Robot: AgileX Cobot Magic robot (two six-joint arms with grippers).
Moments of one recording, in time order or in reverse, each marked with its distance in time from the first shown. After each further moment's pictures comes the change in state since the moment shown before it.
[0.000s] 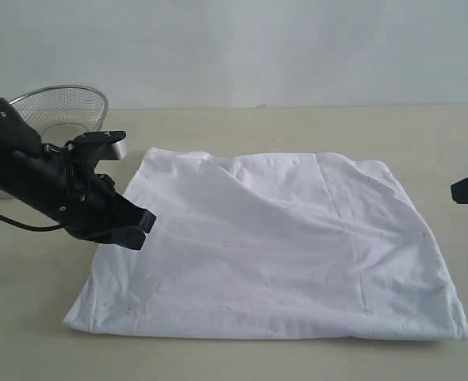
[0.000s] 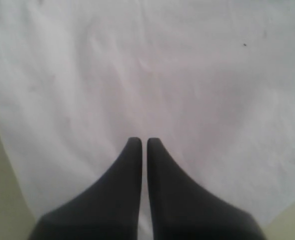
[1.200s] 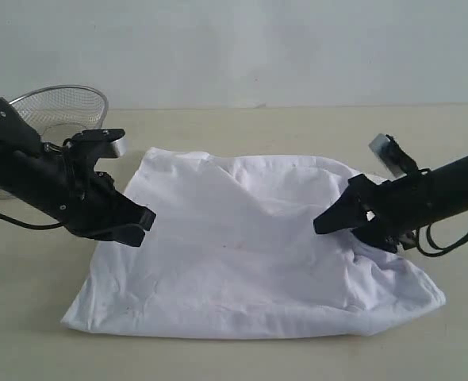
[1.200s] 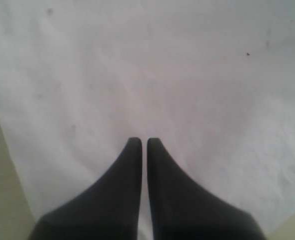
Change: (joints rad) left arm 0.000 0.000 0.000 -0.004 -0.019 0.002; right arm 0.421 0.253 -0.024 0.109 -0.090 0.175
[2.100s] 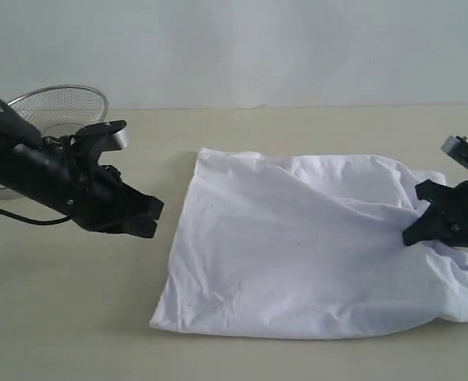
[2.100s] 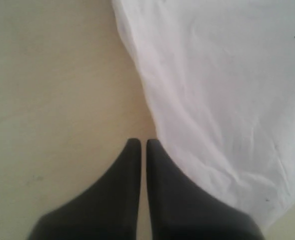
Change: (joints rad) left arm 0.000 0.000 0.000 -0.183 -0.002 0.133; right arm -0.216 -0.098 0.004 -0.300 -0.151 0.162
